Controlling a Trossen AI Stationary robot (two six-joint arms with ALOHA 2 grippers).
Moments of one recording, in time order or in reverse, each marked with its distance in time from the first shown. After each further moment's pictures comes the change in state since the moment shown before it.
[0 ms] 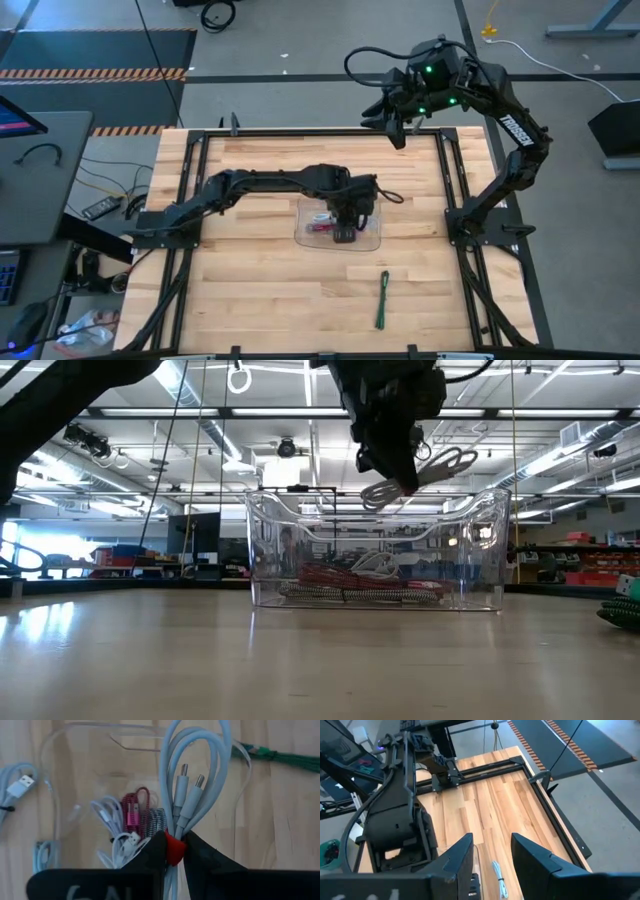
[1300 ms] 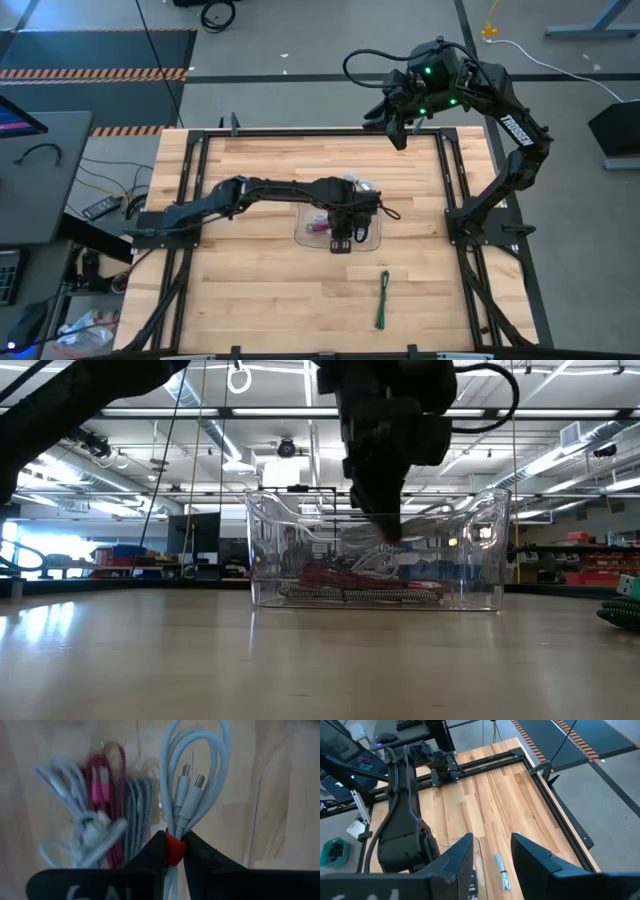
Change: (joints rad) left arm -0.031 0.097 -0.002 -0.079 0.046 -0.008; right arm 0.000 0.001 0.000 -0.035 0.003 0.024
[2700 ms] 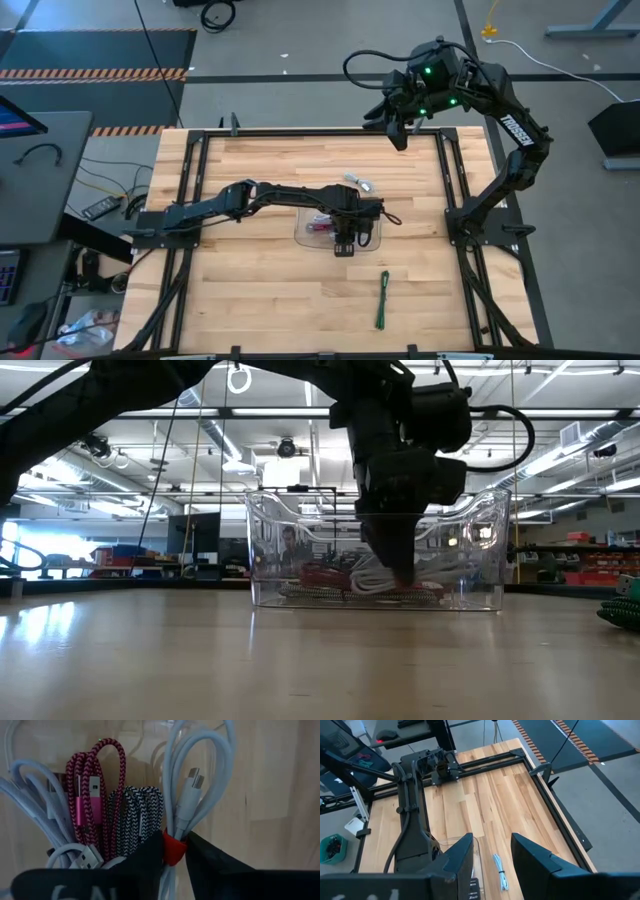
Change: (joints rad) left arm 0.001 0.099 0.001 0.075 0.000 0.000; right arm 0.000 0.000 0.000 -0.001 -0.002 -0.025
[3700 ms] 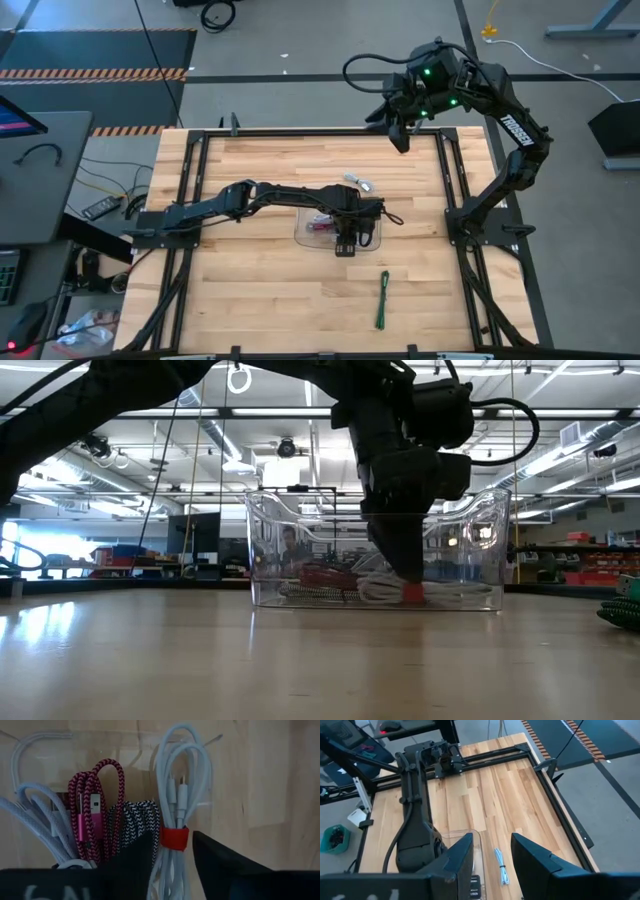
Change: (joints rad) left arm -0.001 -0.002 0.000 0.036 0.000 0.035; right arm 0.001 0.000 0.000 -0.030 -0.017 -0.031
